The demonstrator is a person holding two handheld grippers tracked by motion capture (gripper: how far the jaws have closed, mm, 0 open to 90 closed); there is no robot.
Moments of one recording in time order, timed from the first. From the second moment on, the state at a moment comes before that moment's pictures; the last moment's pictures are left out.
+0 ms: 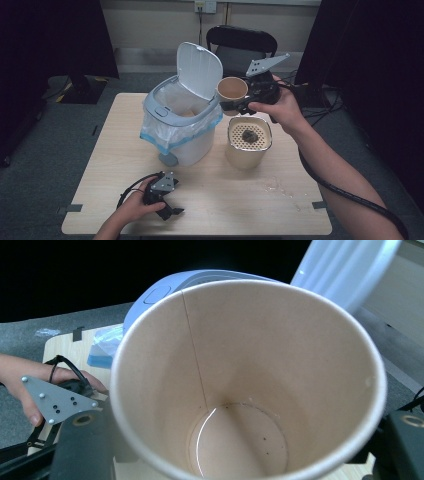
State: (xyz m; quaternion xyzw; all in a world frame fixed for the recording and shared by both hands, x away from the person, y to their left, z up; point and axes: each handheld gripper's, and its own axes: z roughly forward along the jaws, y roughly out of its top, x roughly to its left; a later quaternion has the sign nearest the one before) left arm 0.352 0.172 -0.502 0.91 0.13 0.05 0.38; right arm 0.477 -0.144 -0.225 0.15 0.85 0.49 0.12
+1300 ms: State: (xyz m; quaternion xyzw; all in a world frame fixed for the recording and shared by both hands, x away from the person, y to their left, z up) left arm 0.352 0.172 -0.502 0.91 0.13 0.05 0.38; right arm 0.488 -0.073 -0.219 0.12 0.85 0.50 0.10
